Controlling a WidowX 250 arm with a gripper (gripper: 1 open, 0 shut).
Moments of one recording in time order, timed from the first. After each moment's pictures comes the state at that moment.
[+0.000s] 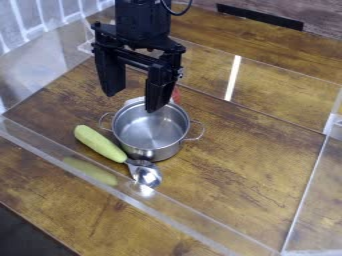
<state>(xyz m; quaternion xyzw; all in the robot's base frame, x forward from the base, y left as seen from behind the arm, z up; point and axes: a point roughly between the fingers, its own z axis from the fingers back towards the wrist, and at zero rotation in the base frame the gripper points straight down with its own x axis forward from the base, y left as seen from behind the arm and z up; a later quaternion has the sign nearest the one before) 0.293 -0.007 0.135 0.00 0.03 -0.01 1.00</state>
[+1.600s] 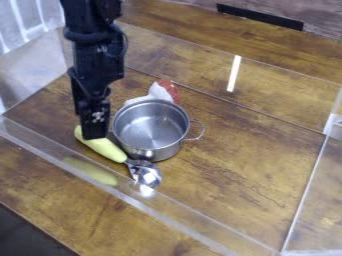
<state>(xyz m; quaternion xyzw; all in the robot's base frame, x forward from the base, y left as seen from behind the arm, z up) 0.282 0.054 0.079 0.01 0.02 -0.33 0.94</state>
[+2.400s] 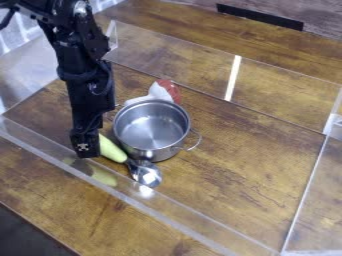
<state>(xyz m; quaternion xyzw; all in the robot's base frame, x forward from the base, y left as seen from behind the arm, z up) 0.288 0.071 0.038 0.05 -0.03 -0.44 0.90</state>
